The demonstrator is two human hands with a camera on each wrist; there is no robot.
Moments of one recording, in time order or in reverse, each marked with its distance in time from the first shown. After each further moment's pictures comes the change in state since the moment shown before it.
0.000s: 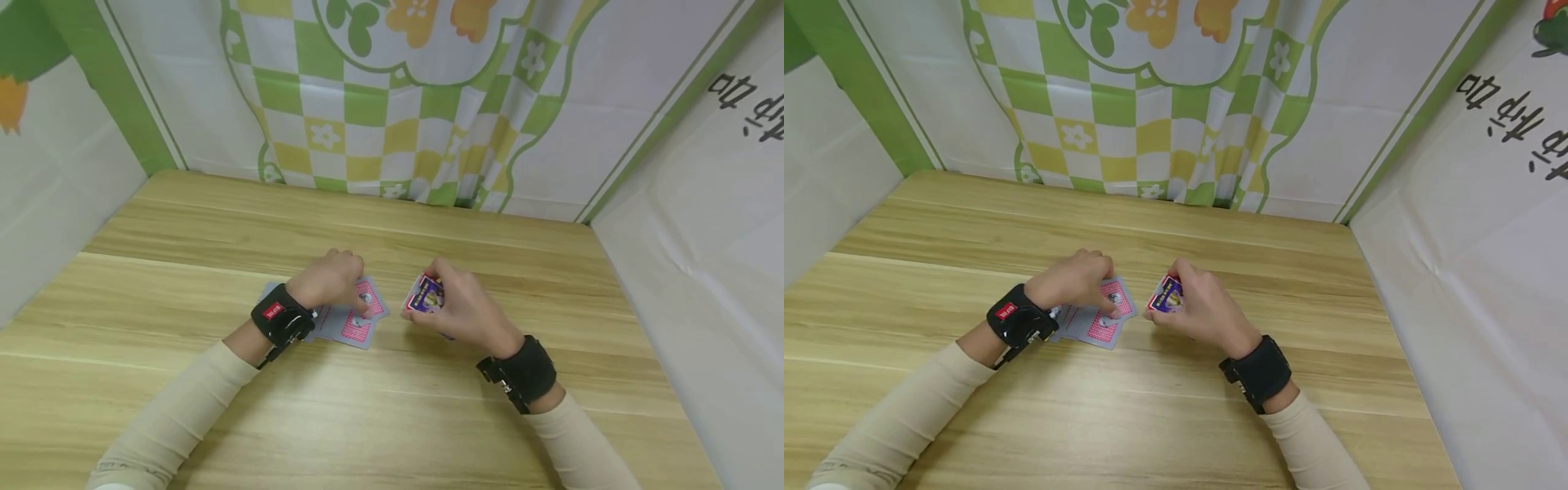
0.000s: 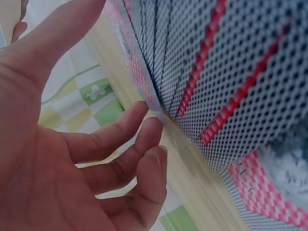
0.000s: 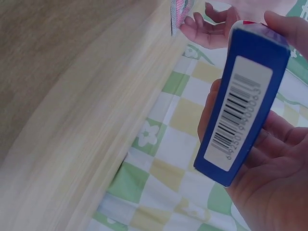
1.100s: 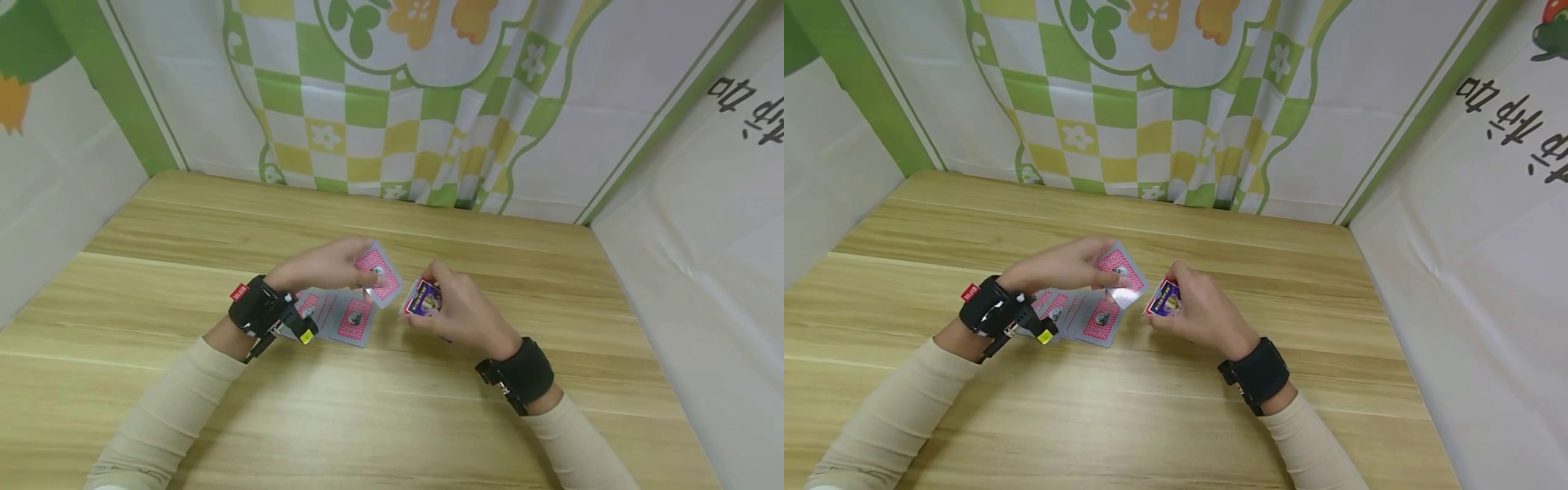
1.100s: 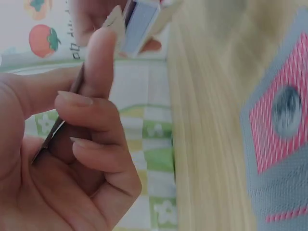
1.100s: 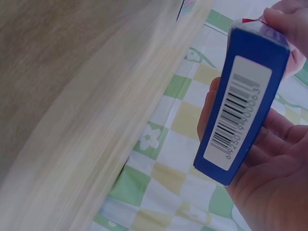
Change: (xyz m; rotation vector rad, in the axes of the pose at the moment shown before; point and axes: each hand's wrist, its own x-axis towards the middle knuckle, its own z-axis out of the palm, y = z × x) left_hand -0.011 -0.003 -0.033 -0.630 -0.068 0.233; right_hand 0.000 0.000 0.003 0.041 -0.023 -0.009
